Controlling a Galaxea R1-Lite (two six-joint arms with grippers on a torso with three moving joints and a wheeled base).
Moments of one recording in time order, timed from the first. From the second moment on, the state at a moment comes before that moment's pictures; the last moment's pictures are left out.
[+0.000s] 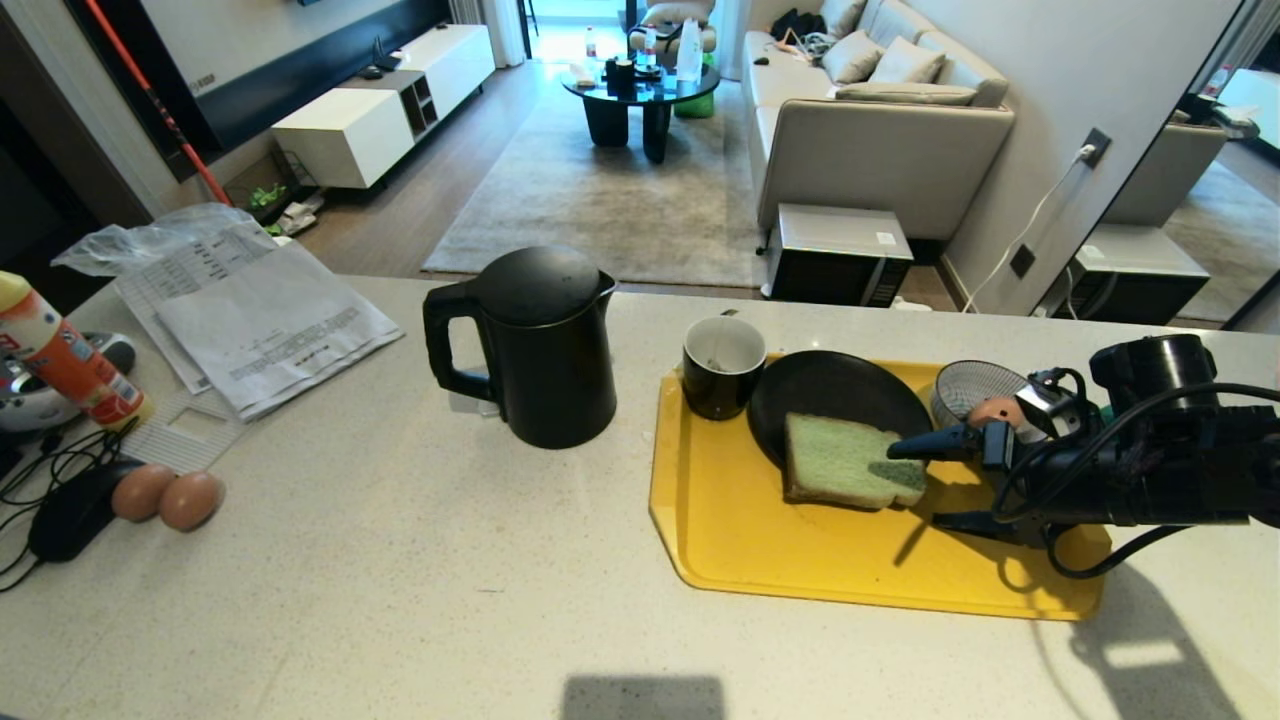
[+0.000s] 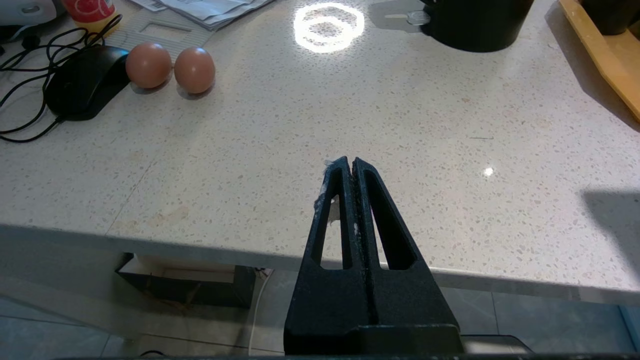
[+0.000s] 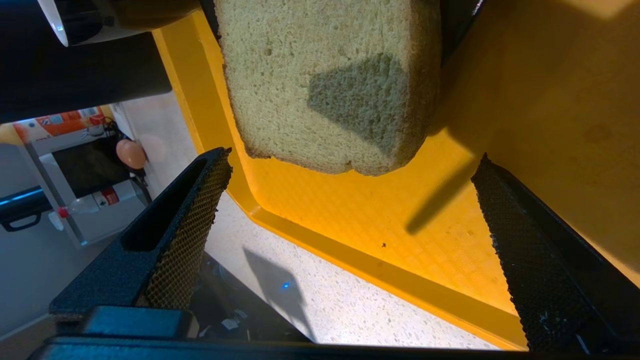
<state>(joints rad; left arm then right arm) 0.00 0.00 0.00 -0.05 0.01 -0.02 0.00 1.79 -0.90 -0.13 0.66 0.68</state>
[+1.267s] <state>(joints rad) 0.00 0.00 0.00 -0.05 0.01 -0.02 0.00 1.83 -0.96 -0.13 0.70 0.73</state>
